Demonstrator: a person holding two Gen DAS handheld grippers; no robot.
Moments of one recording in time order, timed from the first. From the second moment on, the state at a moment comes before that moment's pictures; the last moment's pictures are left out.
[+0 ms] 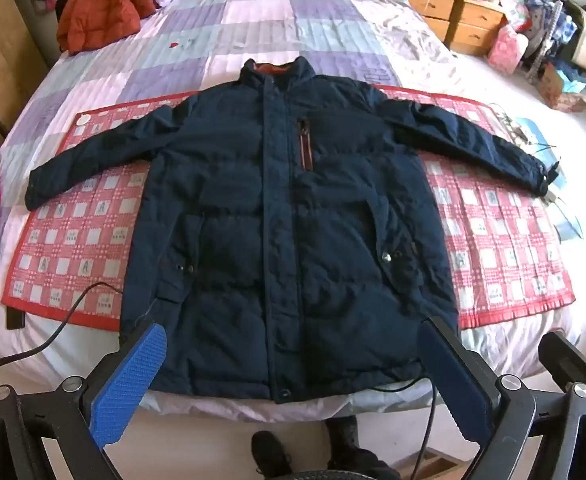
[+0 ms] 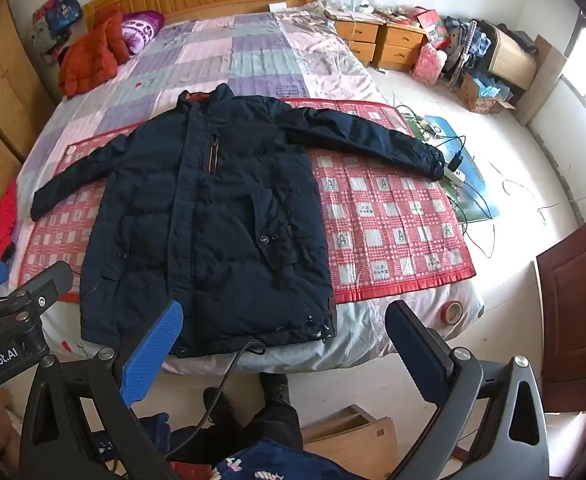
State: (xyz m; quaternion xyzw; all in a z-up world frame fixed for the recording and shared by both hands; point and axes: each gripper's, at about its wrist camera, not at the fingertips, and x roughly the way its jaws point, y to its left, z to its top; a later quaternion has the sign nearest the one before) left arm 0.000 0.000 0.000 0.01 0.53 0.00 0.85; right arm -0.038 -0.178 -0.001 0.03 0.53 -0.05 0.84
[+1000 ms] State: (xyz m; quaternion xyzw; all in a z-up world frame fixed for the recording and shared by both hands) left arm 0.007 0.028 0.015 0.01 0.52 0.00 0.86; right arm -0.041 -0.162 0.005 0.03 0.53 -0.05 0.85
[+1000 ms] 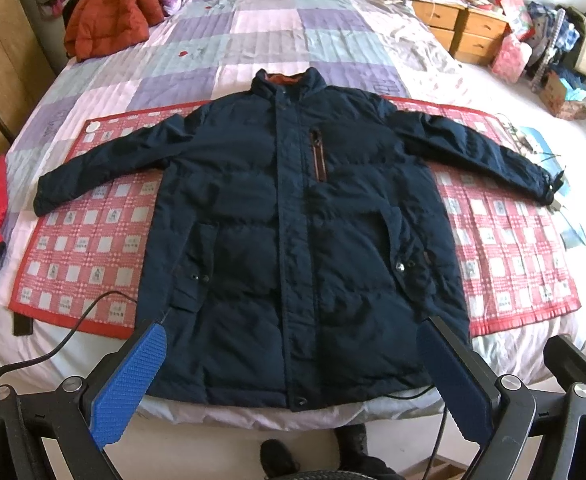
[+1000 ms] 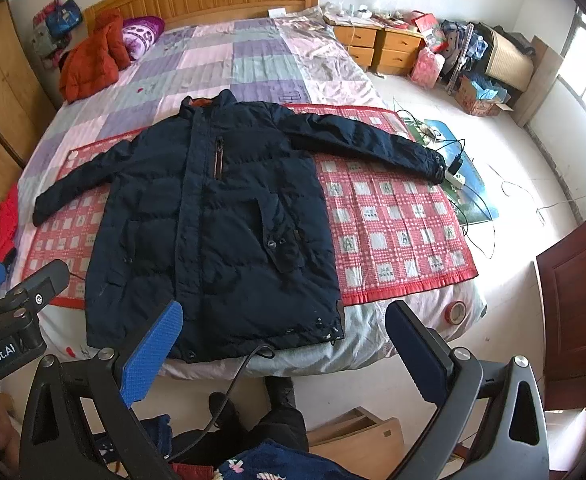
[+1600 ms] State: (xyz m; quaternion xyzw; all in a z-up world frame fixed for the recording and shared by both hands) left arm 0.014 0.036 0.013 0.01 0.51 0.00 0.86; right arm -0.036 -0.149 0.002 0.02 0.52 -0.05 0.85
